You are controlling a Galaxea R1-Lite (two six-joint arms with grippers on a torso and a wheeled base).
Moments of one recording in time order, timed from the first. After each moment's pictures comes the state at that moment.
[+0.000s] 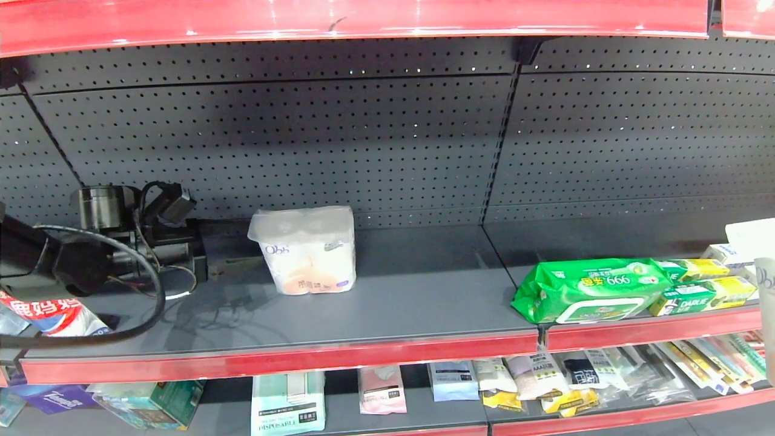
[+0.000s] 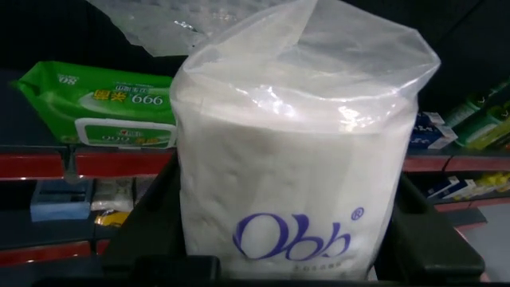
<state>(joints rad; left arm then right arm) 0.17 2.05 -0.99 -0.54 -1.07 0.57 -0.15 0.67 -0.49 -0.06 -0.13 -0.39</state>
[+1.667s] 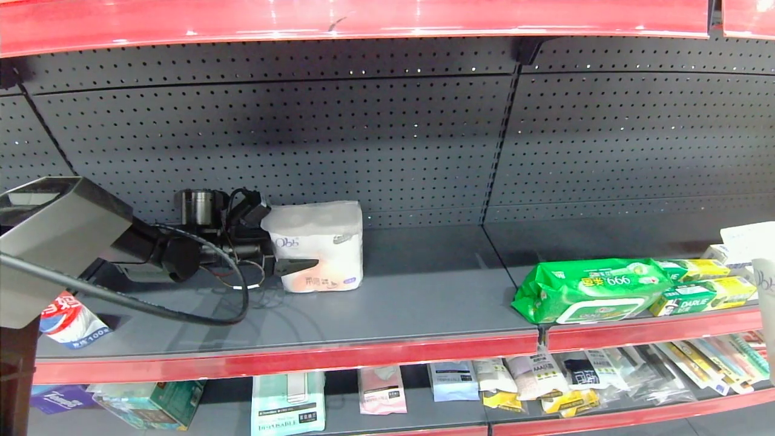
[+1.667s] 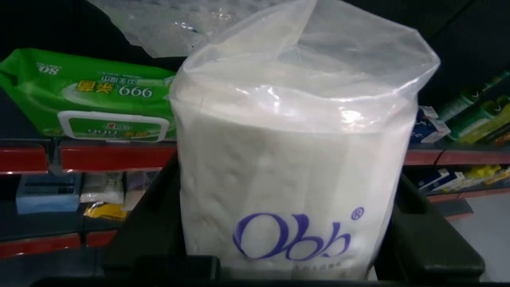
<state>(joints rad) -0.03 2.30 -1.25 -0.53 -1.04 0.55 -0.16 0.71 -0.50 -0.07 -0.14 -0.41</state>
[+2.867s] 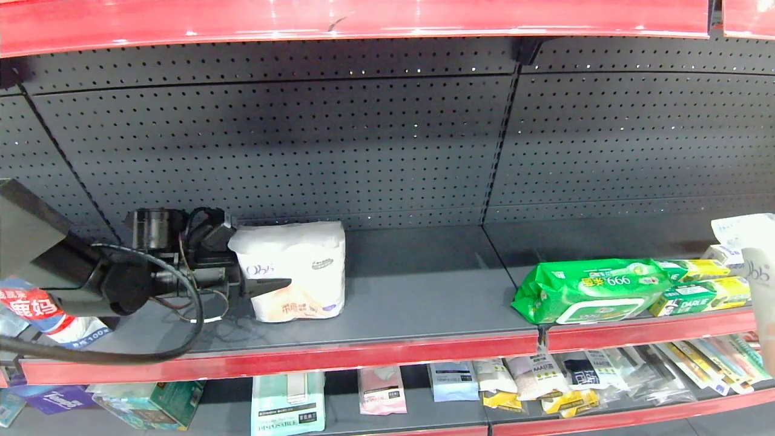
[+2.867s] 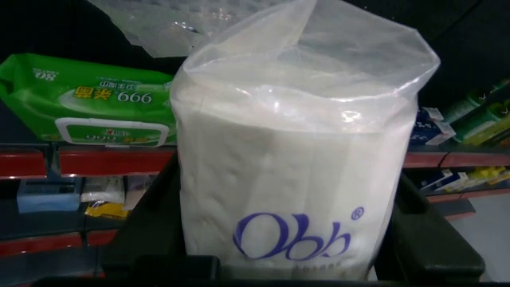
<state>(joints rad) 0.06 2.12 -0.90 -0.61 -1.08 0.60 -0.16 0.78 -0.54 -0.08 -0.14 -0.41</state>
